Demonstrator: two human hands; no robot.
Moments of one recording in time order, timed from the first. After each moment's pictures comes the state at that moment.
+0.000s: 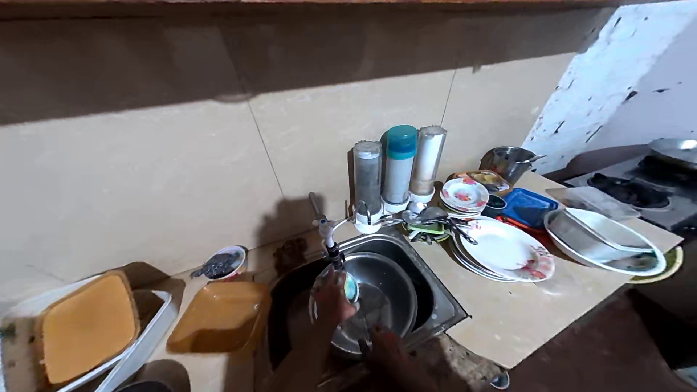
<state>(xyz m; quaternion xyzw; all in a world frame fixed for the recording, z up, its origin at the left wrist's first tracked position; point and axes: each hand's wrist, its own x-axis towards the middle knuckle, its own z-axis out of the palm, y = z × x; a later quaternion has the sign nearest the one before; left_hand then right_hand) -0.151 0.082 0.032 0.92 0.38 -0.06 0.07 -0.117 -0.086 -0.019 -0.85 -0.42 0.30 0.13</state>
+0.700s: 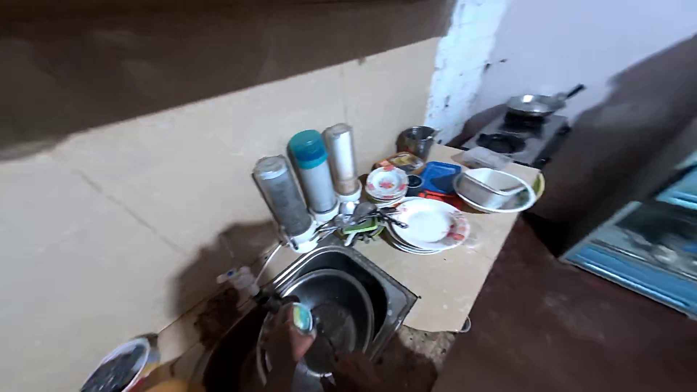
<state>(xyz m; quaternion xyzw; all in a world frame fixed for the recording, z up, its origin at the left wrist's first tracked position) -0.134 0.096 -0.010 0.93 0.36 0.01 0.06 -0.117 -0.095 -0.022 -0.82 -0.44 0.30 0.21</state>
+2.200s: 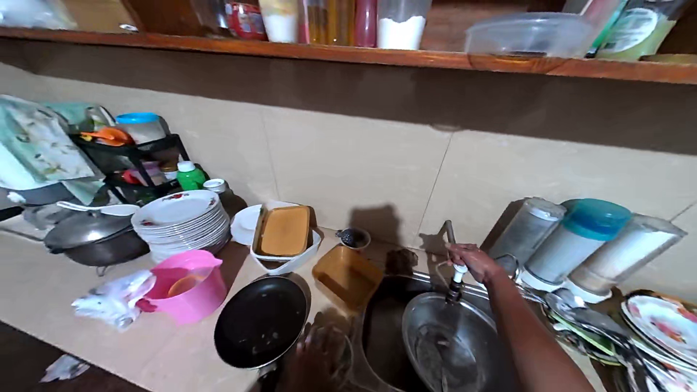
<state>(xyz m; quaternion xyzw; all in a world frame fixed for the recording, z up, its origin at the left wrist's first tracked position) -0.453 0.043 0.036 0.84 0.52 0.06 0.11 -0.018 0.119 0.176 -0.61 -0.46 0.40 0.50</state>
